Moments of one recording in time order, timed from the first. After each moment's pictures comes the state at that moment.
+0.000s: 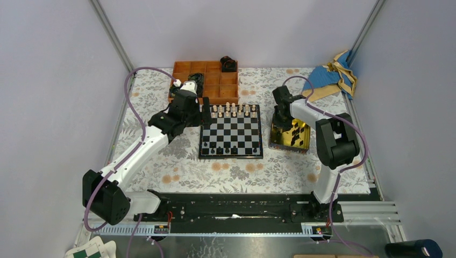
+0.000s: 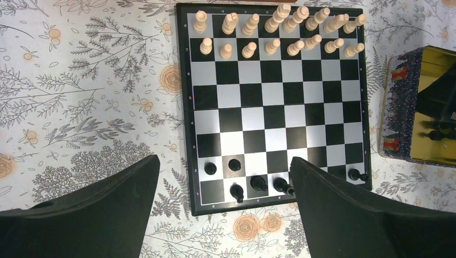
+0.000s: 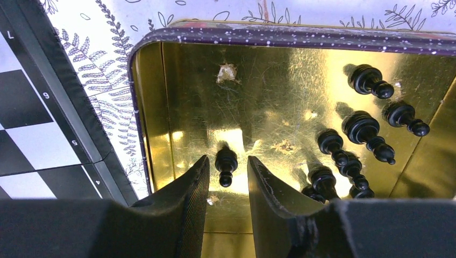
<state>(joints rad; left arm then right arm) -0.48 1.28 1.11 -0.53 -0.19 -0.43 0.31 1.89 1.29 -0.66 0.15 0.43</state>
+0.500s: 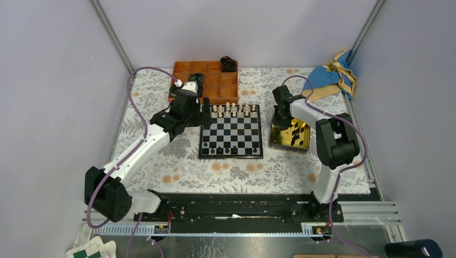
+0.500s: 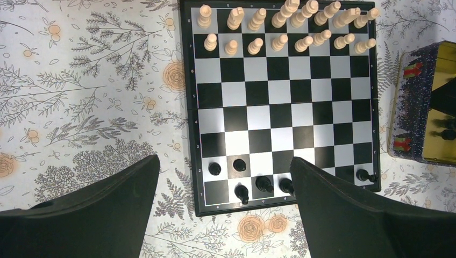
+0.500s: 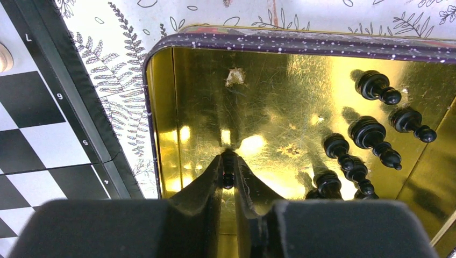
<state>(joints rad) -0.47 1.31 1.11 -0.53 -0.18 -0.42 0.31 1.89 1.29 -0.65 0.14 0.43</state>
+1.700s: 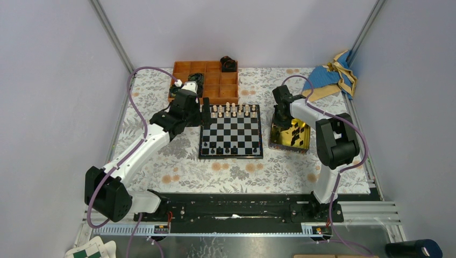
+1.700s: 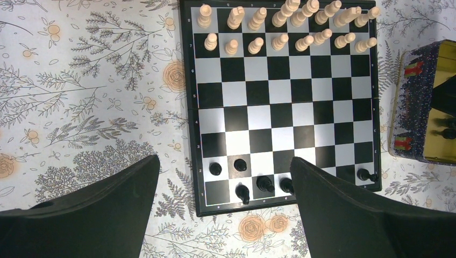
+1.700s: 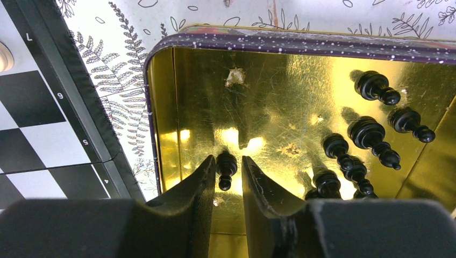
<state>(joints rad) -0.46 1.31 1.11 -0.53 -0.17 -0.41 0.31 1.89 1.29 -0.65 0.14 0.42</state>
